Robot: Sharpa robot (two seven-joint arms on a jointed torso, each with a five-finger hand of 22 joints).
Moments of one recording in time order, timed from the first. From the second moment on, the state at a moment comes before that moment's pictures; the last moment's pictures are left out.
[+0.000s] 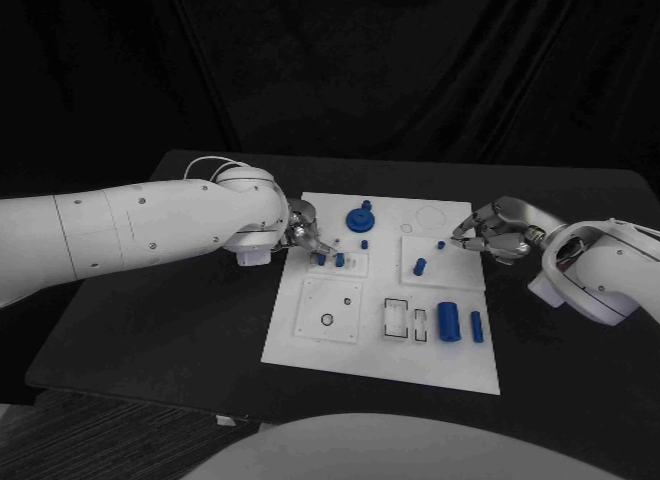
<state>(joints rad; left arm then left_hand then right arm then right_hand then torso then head) 1.35 -0.74 -0.21 1.46 -1.02 0.15 -0.57 1.08 0.07 0.03 0.28 0.19 1.14 0.01 0.24 1.15 1.46 -0.05 1.57 1.32 1.45 -0.09 1.56 1.31 0.07 1.47 0.01 1.42 1.29 1.26 -0.91 -0.21 1.53 -1.07 -0.31 -0.08 1.42 0.09 -0.19 0.28 0.58 0.86 0.14 0.21 0.14 1.38 0.07 1.48 1.37 1.46 0.00 1.40 1.30 0.10 1.30 0.10 0.83 1.29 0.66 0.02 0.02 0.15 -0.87</state>
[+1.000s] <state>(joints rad) 1.35 -0.73 -0.21 1.45 -1.02 0.15 -0.57 0.98 0.11 -0.05 0.29 0.19 1.13 0.01 0.24 1.17 1.46 -0.05 1.57 1.32 1.46 -0.09 1.56 1.31 0.07 1.46 0.02 1.42 1.29 1.26 -0.91 -0.21 1.53 -1.07 -0.31 -0.08 1.42 0.09 -0.19 0.28 0.58 0.86 0.14 0.21 0.14 1.38 0.07 1.48 1.37 1.46 0.00 1.40 1.30 0.10 1.29 0.10 0.83 1.29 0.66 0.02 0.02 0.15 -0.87</state>
